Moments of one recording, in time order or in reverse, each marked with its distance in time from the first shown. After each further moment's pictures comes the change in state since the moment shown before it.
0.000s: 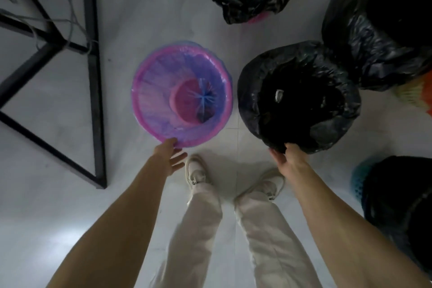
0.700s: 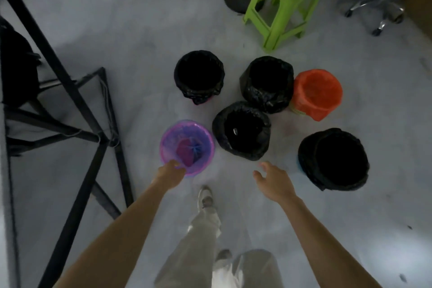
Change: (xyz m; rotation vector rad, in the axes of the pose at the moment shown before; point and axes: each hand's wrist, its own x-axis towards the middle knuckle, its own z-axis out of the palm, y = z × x) left_hand -0.346 0.039 -0.152 1.332 -0.060 0.765; right_hand -0.456 0.057 -0.146 -1.221 -0.001 -0.761
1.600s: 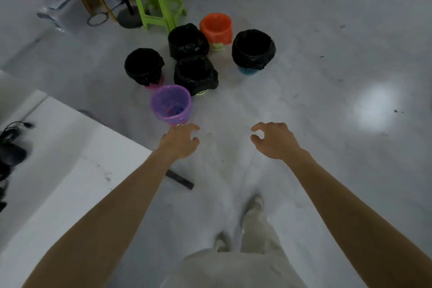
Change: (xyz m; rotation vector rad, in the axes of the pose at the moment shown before) left_hand -0.381 -0.353 -0.015 0.886 0.049 0.966; right_hand -0.589 -0.038 0.365 0.201 0.485 0.221
